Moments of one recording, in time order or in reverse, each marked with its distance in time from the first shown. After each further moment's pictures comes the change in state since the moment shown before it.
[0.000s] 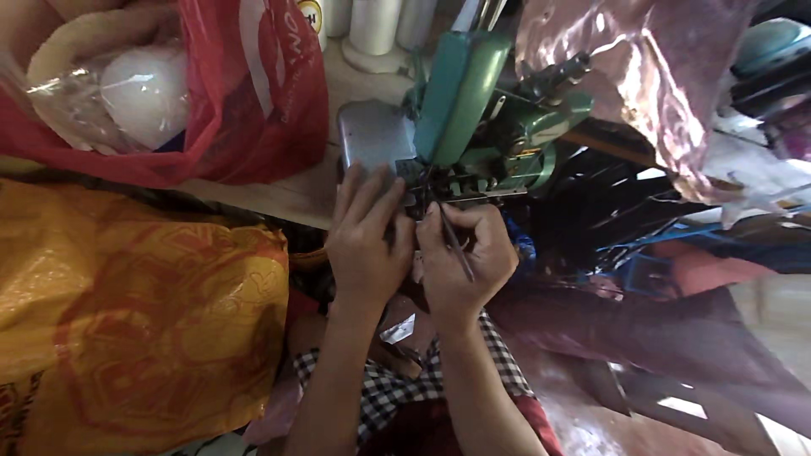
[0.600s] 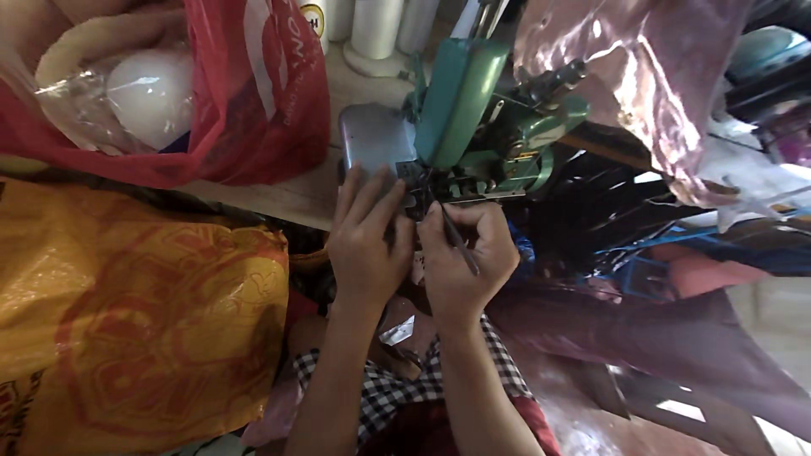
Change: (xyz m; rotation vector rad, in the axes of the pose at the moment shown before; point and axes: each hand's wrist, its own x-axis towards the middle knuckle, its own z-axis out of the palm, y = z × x) left_hand 0.000 0.000 0.000 0.006 -0.001 -0.010; right_hand 0.005 -0.006 -0.001 -0.018 -0.008 0.052
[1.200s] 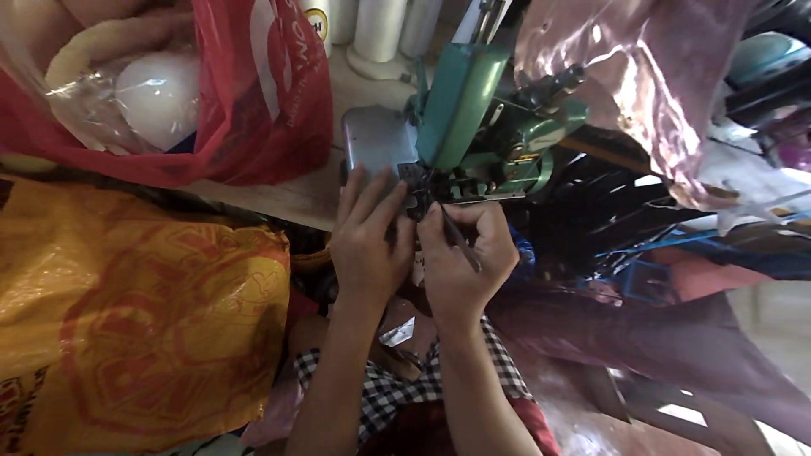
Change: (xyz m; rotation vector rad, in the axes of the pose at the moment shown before) left_hand 0.000 -0.001 0.000 0.010 -0.011 0.006; right_hand 0.002 -0.008 0.001 -0.010 -0.005 0.060
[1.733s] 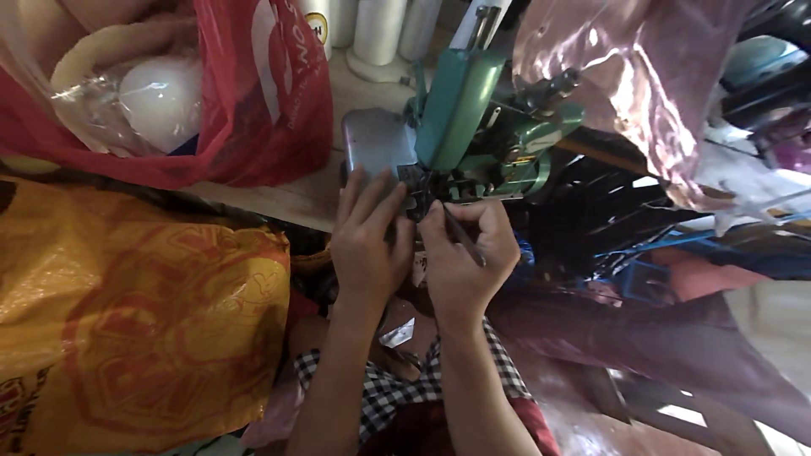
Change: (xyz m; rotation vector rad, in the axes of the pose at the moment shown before) left_hand 0.000 0.000 0.000 0.010 -0.001 -0.004; right_hand 0.004 -0.002 -0.001 0.004 -0.010 0.035
